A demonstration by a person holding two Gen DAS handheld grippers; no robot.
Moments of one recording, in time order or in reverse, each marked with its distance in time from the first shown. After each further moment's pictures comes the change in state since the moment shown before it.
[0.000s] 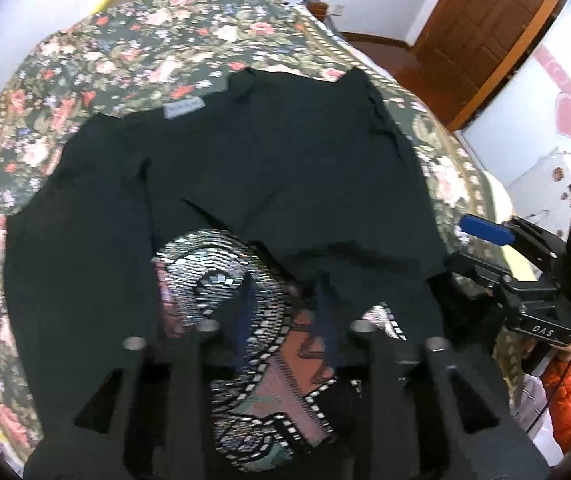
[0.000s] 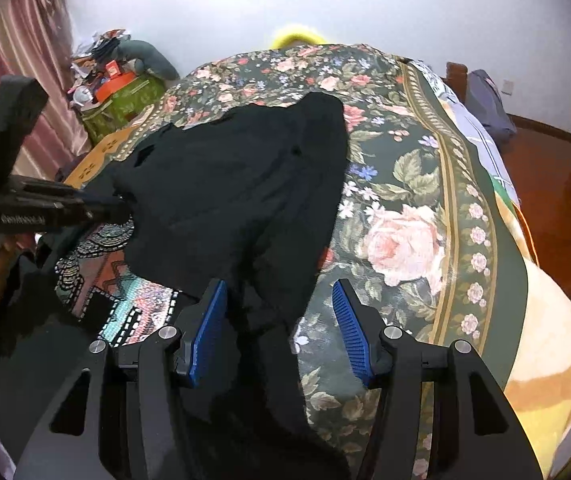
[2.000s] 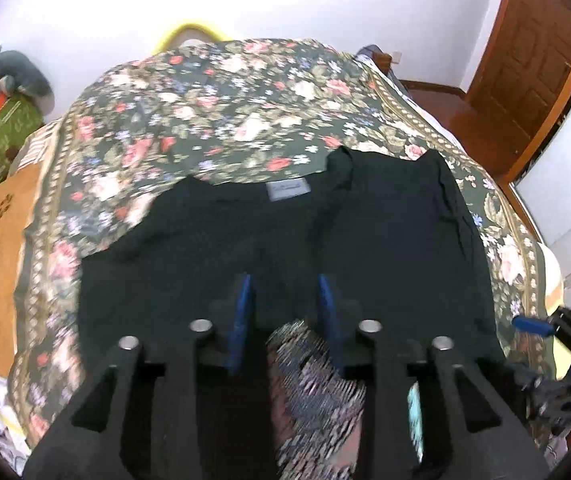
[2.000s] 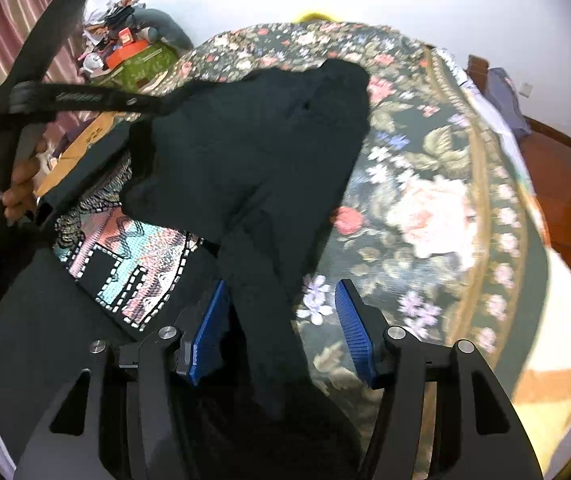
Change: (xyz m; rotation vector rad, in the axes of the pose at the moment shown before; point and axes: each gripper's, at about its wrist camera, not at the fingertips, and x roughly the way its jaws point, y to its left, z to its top) left arm -0.029 0.044 0.028 -0.085 -0.169 0.241; right arm 0.000 0.010 -0.011 -0.060 0.079 -0.018
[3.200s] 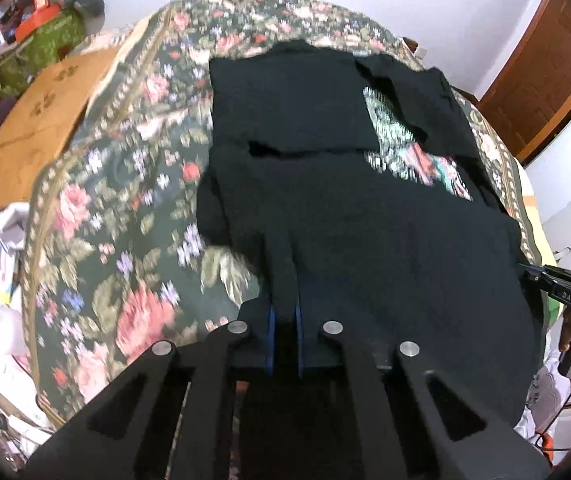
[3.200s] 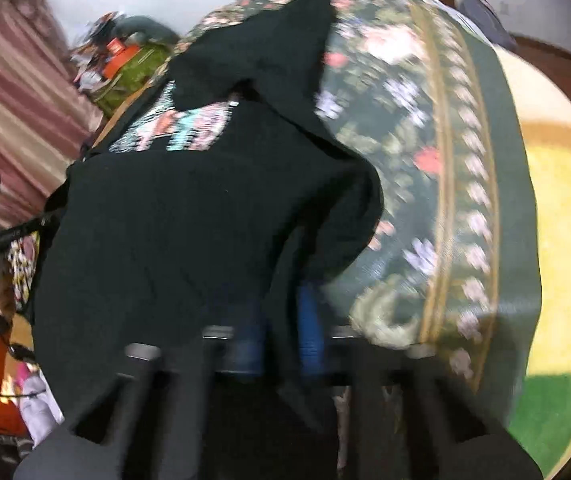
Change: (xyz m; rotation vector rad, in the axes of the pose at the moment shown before) left arm -0.111 0.070 -0.205 -0.176 0.060 -0.030; right arm -0.033 0.020 -0.094 0.139 0.100 0.119
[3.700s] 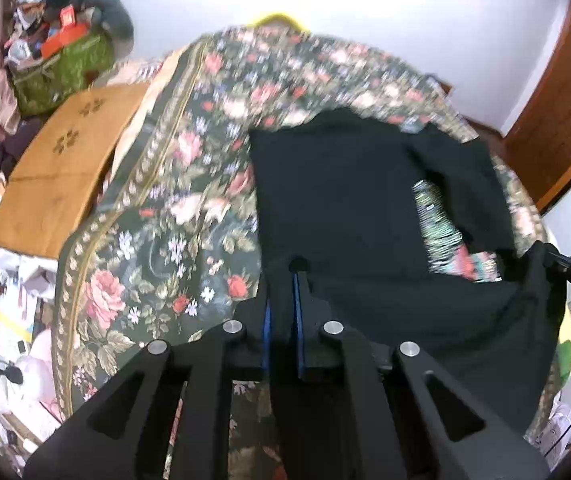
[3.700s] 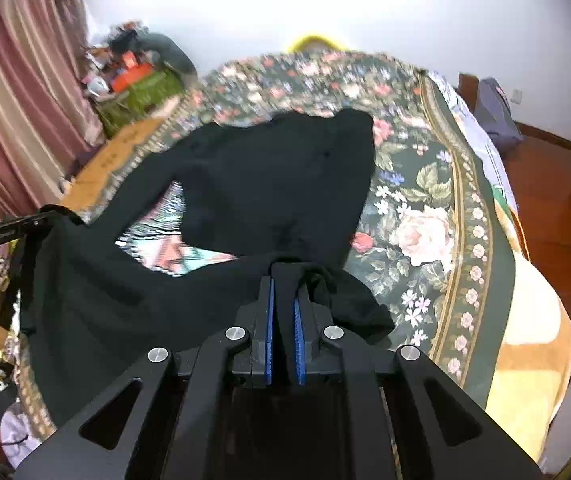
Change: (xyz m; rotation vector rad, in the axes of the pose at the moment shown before) left arm 0.016 0.033 0.077 -0.067 -0.069 0.083; right arm 0.008 0.018 0.110 -0.096 -0.099 -0.118
